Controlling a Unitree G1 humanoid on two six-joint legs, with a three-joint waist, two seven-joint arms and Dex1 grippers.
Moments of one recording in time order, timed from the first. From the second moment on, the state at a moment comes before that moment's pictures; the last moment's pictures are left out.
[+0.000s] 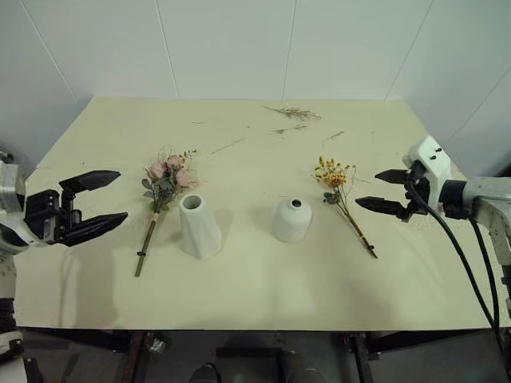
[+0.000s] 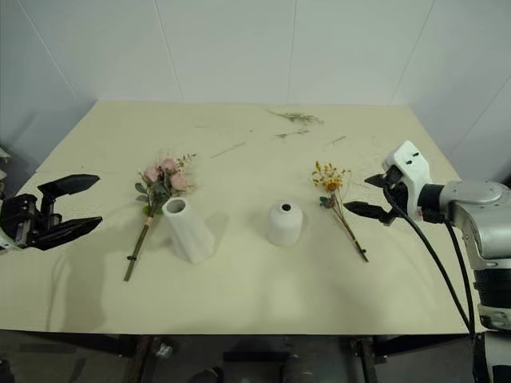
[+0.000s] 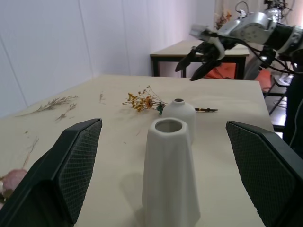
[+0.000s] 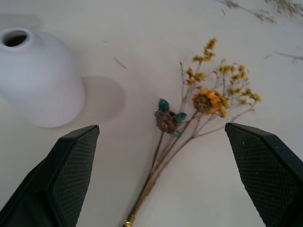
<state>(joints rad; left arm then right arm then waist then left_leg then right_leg) -0.46 0.92 0.49 0.30 -0.76 0.25 -1.50 -0.72 -0.93 -0.04 0.10 0.32 0.74 0.96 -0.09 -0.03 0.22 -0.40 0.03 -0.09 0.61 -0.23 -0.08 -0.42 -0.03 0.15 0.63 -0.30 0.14</state>
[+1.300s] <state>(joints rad) -0.38 1.04 0.55 0.20 -0.87 0.48 -1.50 -0.98 -0.77 0.28 0.37 0.17 1.13 0.84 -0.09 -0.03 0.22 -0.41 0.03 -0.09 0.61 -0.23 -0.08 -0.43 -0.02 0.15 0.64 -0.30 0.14</state>
